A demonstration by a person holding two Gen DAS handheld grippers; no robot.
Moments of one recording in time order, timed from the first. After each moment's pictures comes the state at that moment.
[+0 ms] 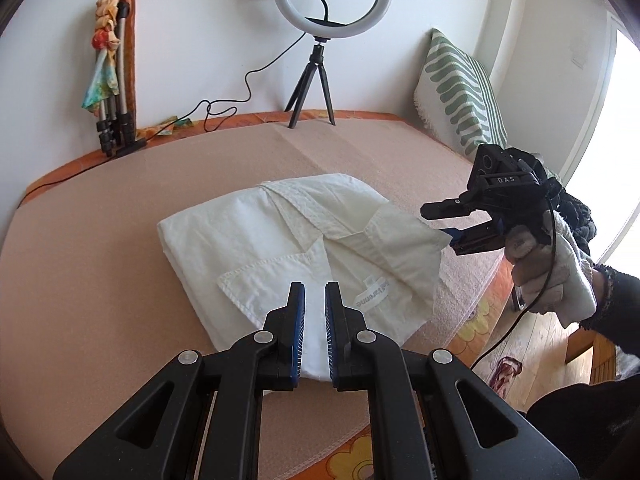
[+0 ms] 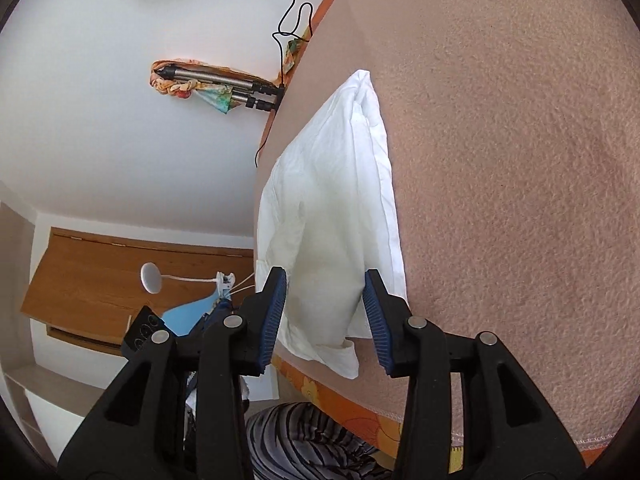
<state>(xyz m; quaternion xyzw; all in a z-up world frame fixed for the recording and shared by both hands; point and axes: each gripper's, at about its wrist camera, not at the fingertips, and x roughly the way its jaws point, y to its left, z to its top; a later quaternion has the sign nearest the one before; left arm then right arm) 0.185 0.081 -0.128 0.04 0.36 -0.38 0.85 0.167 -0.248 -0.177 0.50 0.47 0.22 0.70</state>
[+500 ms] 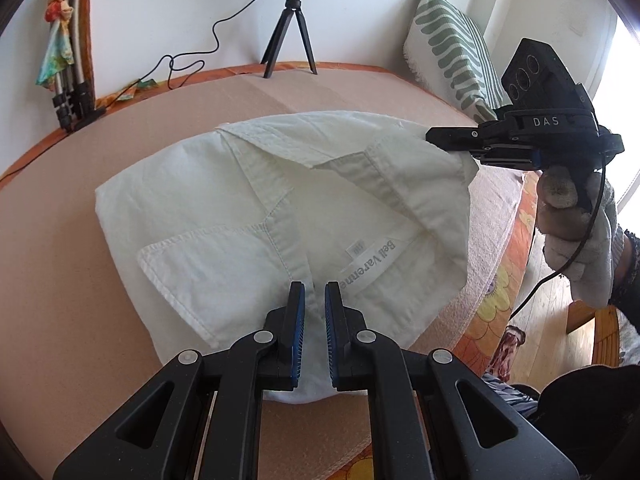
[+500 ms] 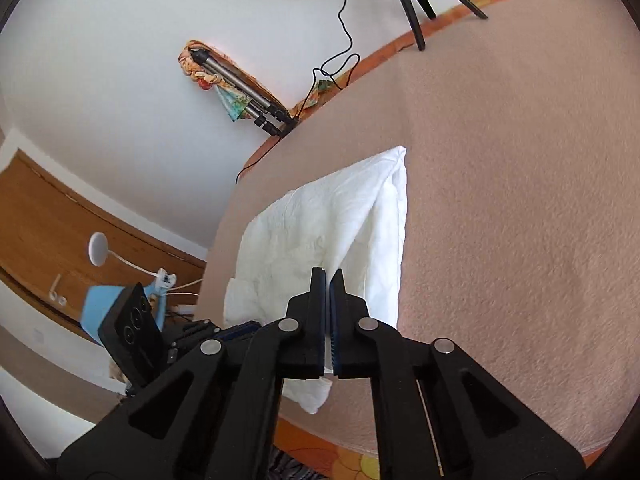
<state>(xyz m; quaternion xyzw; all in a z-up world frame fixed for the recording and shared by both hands) 0.196 0.043 -0.176 0.08 0.41 -0.39 0.82 0.164 -0.217 -0.111 0.29 0.43 0.17 0.84</state>
